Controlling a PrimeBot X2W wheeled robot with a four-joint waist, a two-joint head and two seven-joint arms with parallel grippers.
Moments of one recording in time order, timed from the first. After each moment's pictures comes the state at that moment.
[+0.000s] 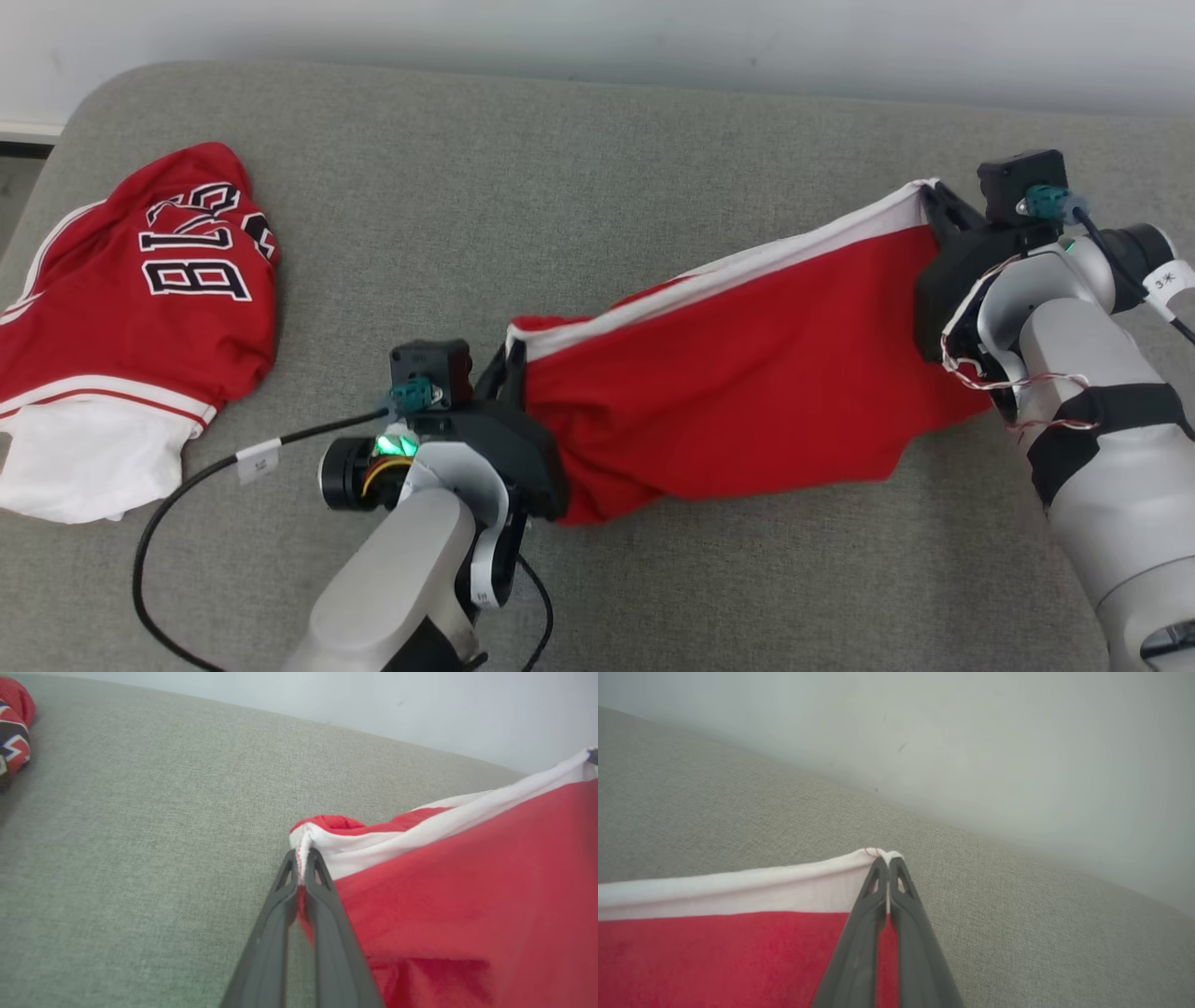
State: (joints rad) left arm -0.66 0.05 -0.58 0.65 -0.67 0.19 -0.04; right arm -0.95 -0.28 0.25 1.00 0.11 0.13 0.02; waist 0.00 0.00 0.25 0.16
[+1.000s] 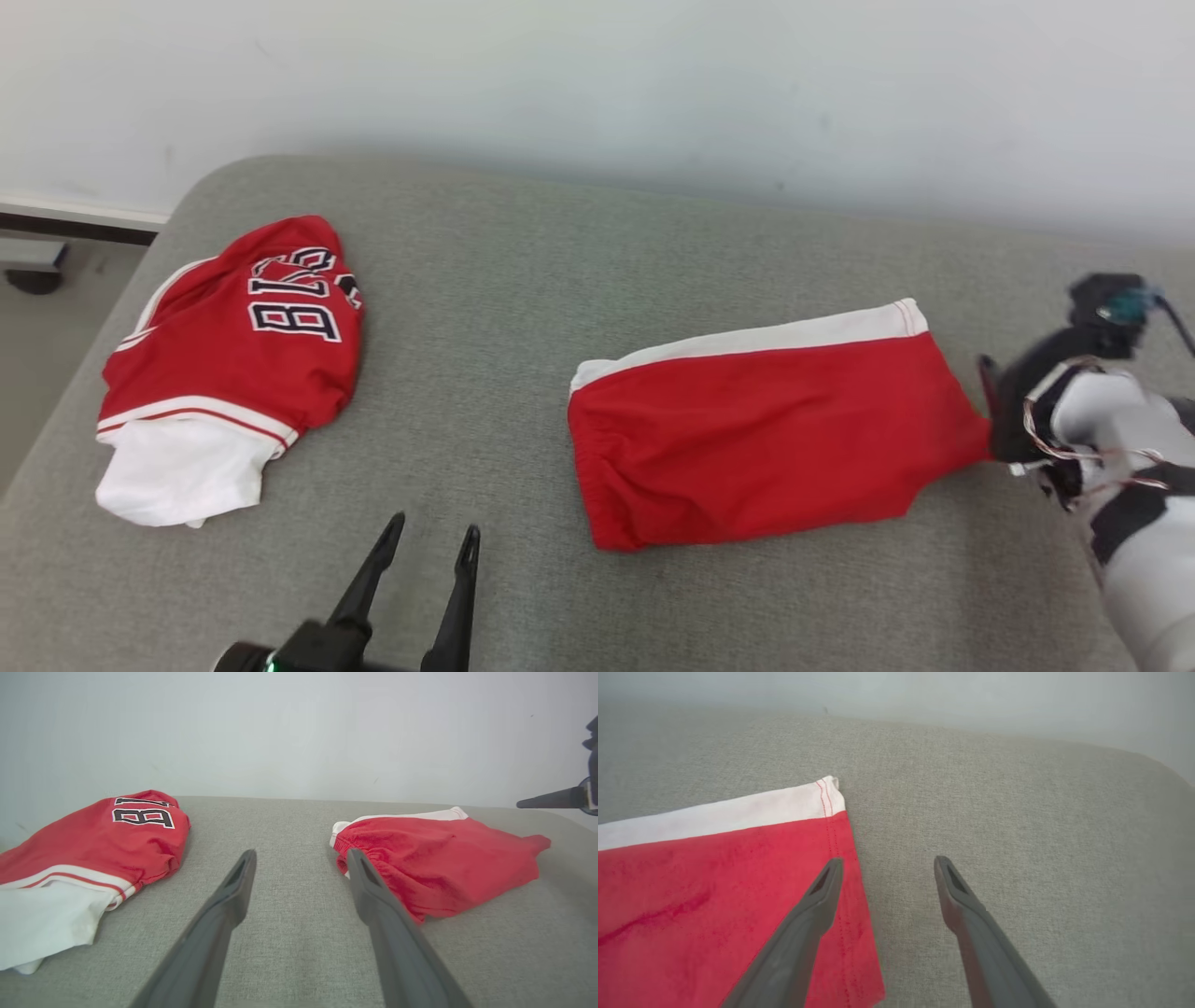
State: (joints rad) left arm -0.12 0.30 -0.50 0.13 -0.43 0.12 -0.26; right arm -0.91 -0.30 0.09 1.27 0.19 0.13 0.17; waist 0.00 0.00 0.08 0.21
